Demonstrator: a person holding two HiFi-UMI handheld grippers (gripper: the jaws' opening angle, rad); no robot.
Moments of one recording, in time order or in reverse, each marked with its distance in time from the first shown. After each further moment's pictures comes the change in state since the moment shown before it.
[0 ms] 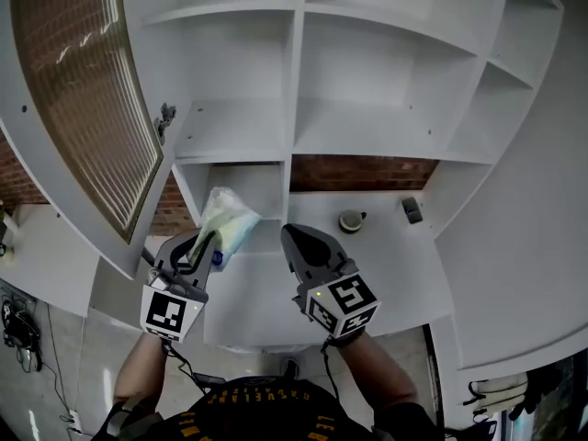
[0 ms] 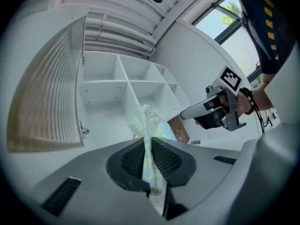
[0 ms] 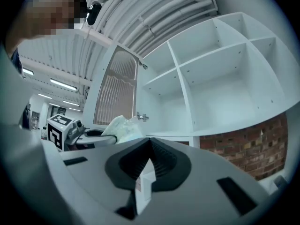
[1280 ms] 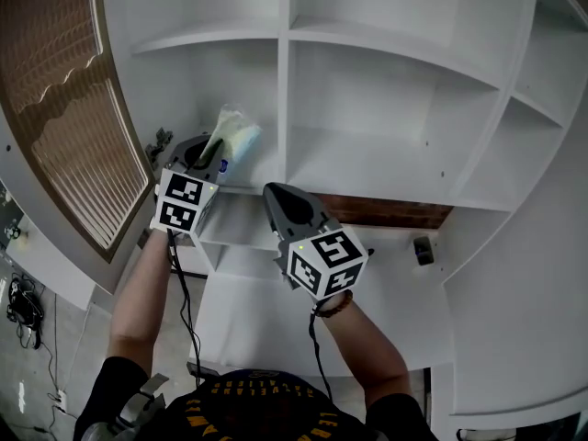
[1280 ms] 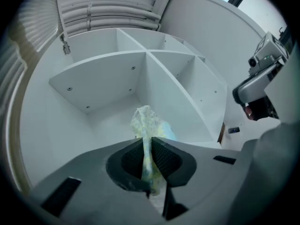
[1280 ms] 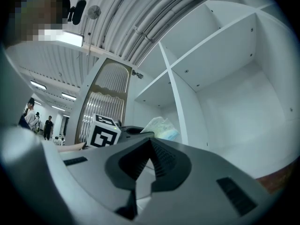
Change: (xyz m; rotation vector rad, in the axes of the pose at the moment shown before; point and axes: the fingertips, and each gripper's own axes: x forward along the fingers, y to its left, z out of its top) left arm 0.202 0.140 0.034 0.125 0.167 0.228; right arm 0.093 -0.082 0.074 0.038 -0.110 0.181
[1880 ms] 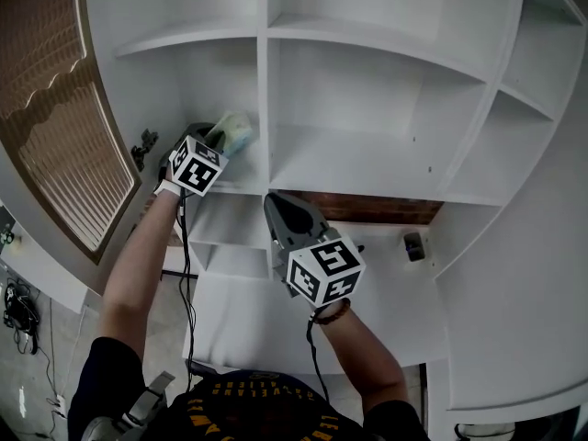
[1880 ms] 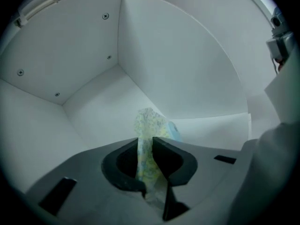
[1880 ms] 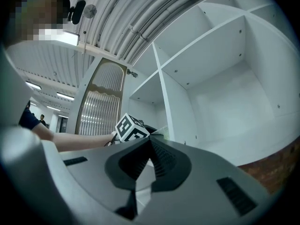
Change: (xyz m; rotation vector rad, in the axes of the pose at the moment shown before) left arm 0.091 -0.006 -0.057 0.159 0.286 -0.065; right arm -0.029 -0.018 -0.018 0.028 0.027 -0.053
